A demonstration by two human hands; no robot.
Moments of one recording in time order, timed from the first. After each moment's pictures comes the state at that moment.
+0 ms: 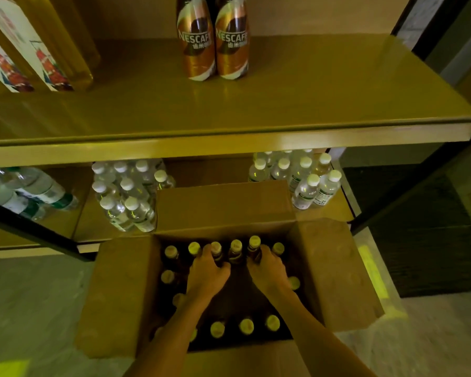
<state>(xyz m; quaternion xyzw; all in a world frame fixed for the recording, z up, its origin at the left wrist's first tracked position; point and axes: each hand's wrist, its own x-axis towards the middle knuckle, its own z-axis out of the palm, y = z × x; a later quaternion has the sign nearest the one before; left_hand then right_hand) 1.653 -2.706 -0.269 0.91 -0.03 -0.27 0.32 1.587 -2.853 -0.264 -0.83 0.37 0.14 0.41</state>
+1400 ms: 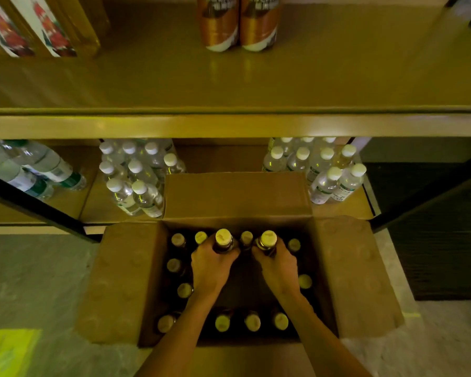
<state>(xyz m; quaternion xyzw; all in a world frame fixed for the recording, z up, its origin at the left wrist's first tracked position) 1.650 -2.708 -0.271 0.87 0.06 -0.15 0.47 1.586 -2.850 -0.278 -0.75 0.38 0.01 0.54</state>
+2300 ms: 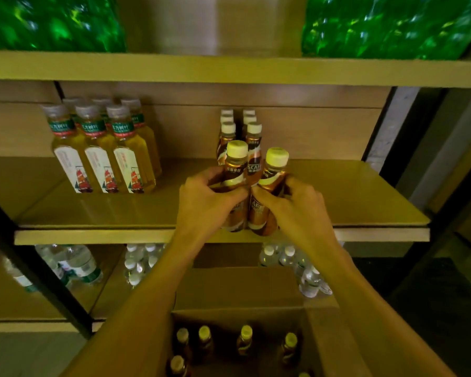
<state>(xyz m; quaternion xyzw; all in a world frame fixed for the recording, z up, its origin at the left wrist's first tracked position) 1.724 -2.721 0.083 0.75 -0.23 0.08 0.62 1.648 -2.870 0.087 -0.84 0.15 -0.24 0.46</state>
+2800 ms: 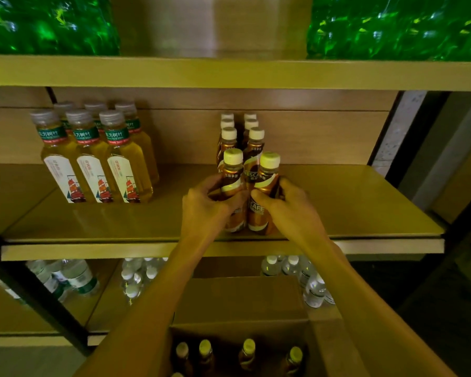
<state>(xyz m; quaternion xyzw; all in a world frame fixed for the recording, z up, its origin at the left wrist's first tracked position) 1.770 -2.738 0.057 0.73 -0.22 0.08 0.64 1.702 -2.890 0.073 -0.83 0.14 -0.18 0.52</state>
